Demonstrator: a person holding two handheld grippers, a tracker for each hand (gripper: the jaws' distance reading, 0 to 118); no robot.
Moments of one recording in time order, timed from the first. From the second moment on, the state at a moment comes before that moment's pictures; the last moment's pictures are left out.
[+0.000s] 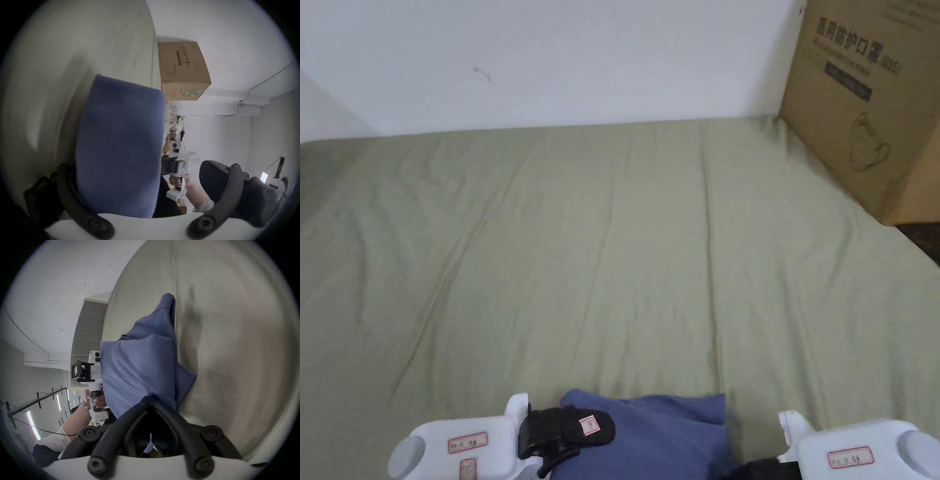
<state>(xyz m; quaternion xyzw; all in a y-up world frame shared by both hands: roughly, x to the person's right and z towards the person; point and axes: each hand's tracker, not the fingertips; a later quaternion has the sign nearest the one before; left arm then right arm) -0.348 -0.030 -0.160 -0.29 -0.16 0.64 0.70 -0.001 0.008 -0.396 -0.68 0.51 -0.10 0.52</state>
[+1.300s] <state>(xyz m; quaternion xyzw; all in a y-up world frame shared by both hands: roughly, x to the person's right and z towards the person) -0.562 0.105 -0.017 -0.59 0.42 -0.03 0.69 -0.022 0.167 -0.338 -0.57 0.55 -0.04 0.61</state>
